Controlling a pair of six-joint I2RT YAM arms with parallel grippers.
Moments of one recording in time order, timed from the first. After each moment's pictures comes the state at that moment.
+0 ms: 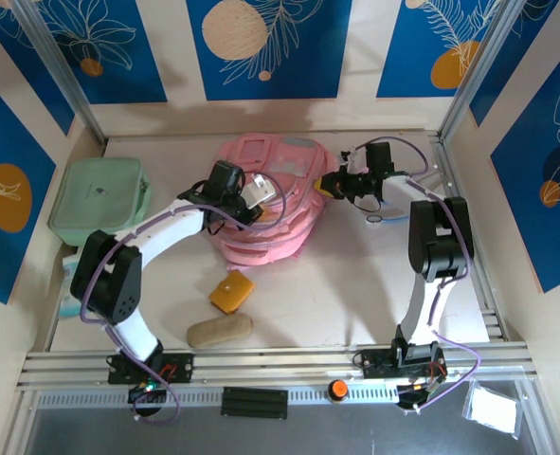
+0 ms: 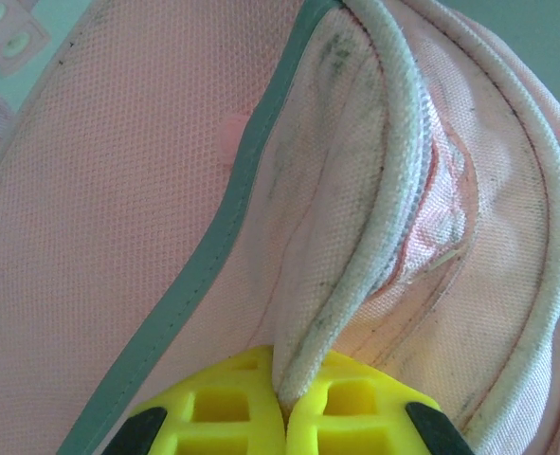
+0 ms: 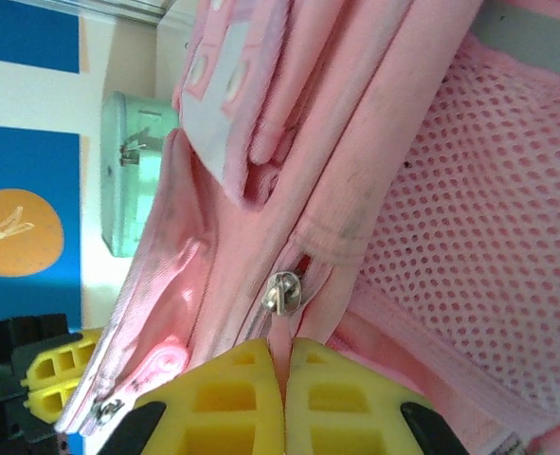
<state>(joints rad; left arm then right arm) -0.52 1.70 1.23 -0.35 0.24 0.47 0.12 1.92 1.30 -0.23 -0.89 0.54</state>
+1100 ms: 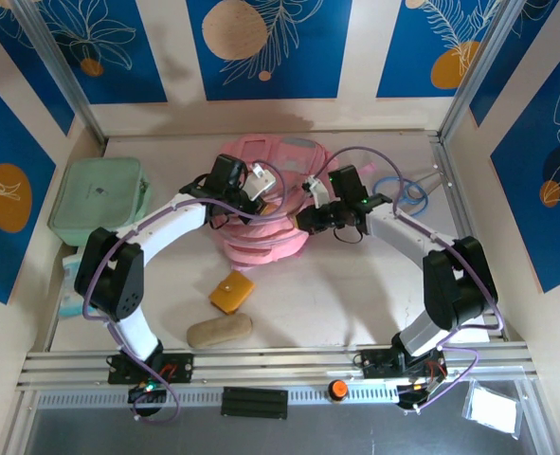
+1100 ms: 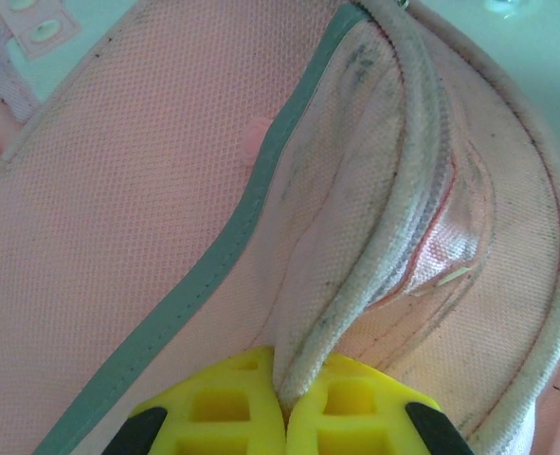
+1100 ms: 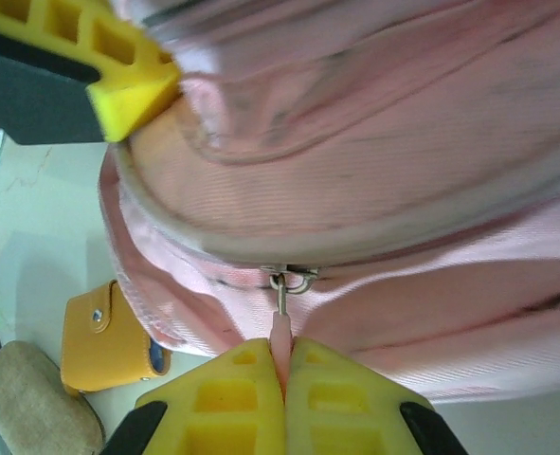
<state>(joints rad) -0.52 1.72 1.29 -0.37 0.27 0.30 0.45 1.58 1.07 -0.38 -0.55 0.14</state>
